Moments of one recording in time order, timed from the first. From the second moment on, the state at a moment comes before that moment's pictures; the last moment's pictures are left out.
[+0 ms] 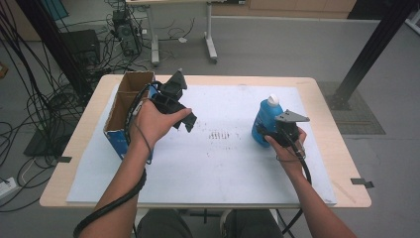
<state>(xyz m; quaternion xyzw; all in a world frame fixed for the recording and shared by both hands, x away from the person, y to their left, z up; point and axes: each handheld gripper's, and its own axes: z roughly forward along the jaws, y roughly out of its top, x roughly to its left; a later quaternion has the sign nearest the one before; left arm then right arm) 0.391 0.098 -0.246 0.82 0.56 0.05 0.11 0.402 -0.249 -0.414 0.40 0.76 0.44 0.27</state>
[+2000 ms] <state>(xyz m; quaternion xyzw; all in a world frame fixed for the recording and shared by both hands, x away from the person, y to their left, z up) 0.387 0.098 -0.246 0.82 0.56 0.05 0.10 0.402 -0.250 -0.415 0.40 0.75 0.45 0.26</state>
